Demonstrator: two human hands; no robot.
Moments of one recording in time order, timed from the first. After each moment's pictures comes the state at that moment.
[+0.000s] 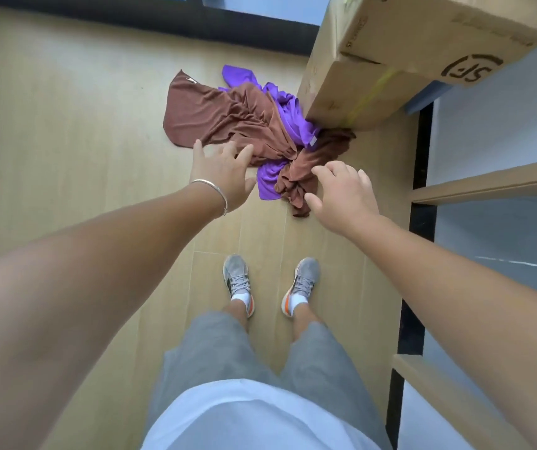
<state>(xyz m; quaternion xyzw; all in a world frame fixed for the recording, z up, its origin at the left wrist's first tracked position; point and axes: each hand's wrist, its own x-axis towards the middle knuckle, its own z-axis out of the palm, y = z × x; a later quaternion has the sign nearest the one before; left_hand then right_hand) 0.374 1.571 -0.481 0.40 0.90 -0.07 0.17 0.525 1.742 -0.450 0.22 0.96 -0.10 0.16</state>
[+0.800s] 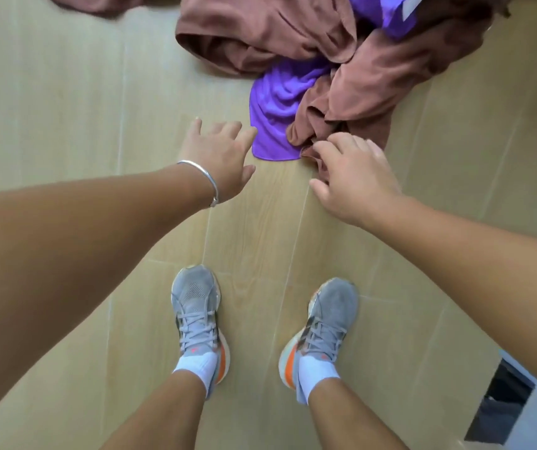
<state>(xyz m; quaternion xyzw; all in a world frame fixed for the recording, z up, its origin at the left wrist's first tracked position) 0.366 1.634 -1.025 0.42 0.86 -0.12 0.28 0.489 1.822 -0.989 0.11 0.95 -0.12 0.26</state>
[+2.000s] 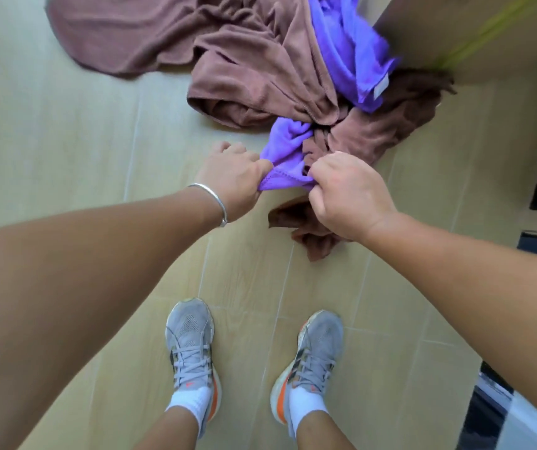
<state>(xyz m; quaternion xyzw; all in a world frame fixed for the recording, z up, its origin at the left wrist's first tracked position) 0.335 1.658 -0.988 0.47 0.86 0.02 0.19 0.443 1.829 -0.941 0.03 0.99 -0.11 0.13</state>
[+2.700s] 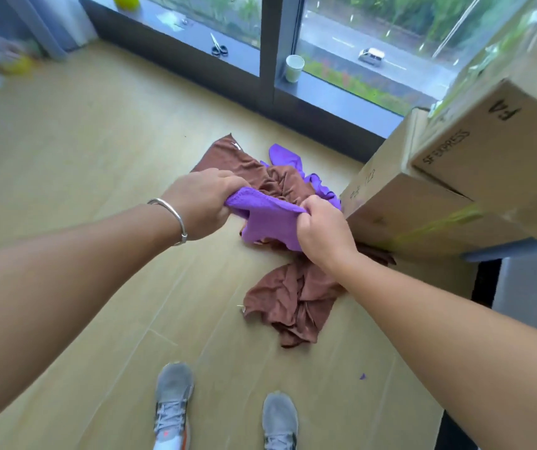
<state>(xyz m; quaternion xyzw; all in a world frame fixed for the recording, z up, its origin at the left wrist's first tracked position) 0.261 1.607 -0.603 0.33 0.92 0.15 0.14 0.337 1.814 -0.641 0.16 0.92 -0.34 0.08</state>
